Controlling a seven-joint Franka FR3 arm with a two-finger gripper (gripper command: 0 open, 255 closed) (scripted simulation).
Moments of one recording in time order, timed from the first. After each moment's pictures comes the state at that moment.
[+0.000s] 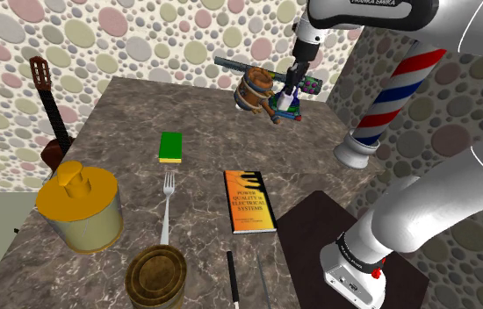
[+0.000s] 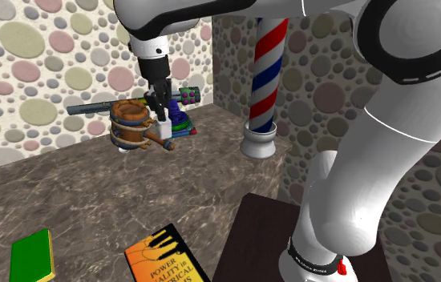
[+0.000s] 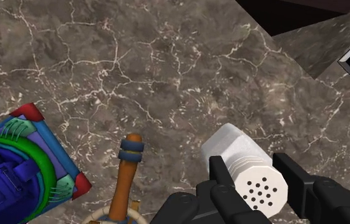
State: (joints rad) arm 0.05 -0.23 -0.18 -1.95 -0.07 1.72 -0.35
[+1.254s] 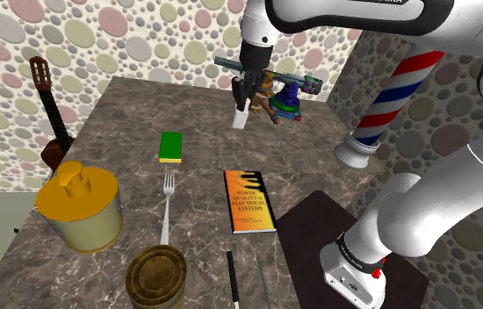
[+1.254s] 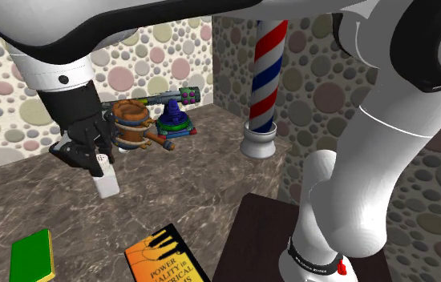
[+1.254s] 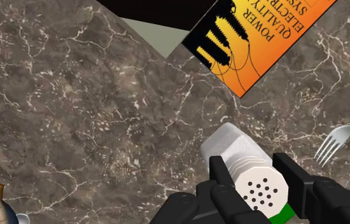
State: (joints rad) arm 0.24 -0.20 0.11 -1.92 0.00 1.70 0.10
